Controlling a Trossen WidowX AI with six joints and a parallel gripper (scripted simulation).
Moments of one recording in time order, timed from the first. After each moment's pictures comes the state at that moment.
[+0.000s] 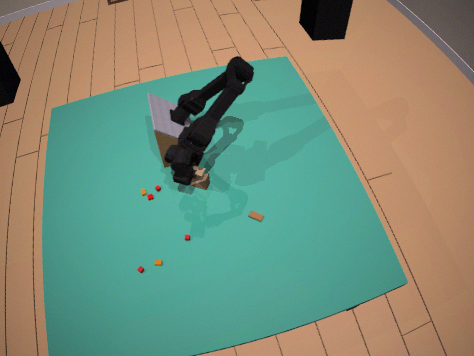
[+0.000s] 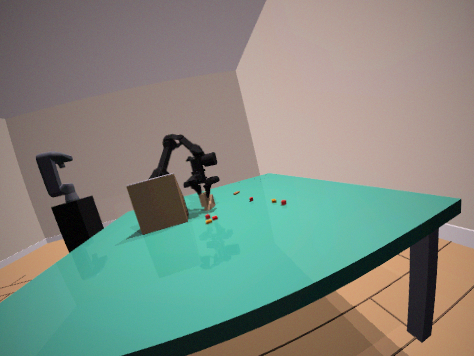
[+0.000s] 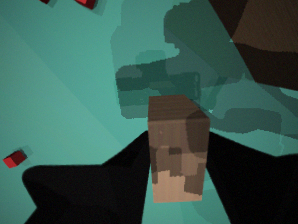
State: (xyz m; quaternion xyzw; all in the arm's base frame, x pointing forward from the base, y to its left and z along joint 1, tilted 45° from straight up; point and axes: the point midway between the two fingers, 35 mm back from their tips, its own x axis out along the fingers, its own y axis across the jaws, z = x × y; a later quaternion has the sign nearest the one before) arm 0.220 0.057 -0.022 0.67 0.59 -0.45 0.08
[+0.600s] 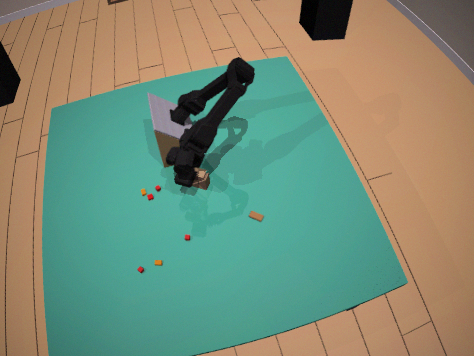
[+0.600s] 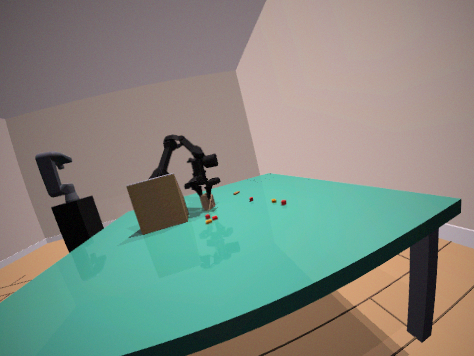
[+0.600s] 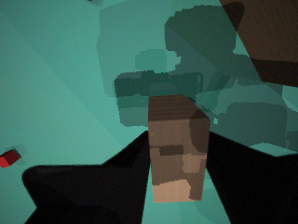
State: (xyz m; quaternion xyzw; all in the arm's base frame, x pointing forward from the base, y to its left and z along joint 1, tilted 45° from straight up) arm 0.222 0.065 -0.025 0.67 0.59 -0.44 0.09
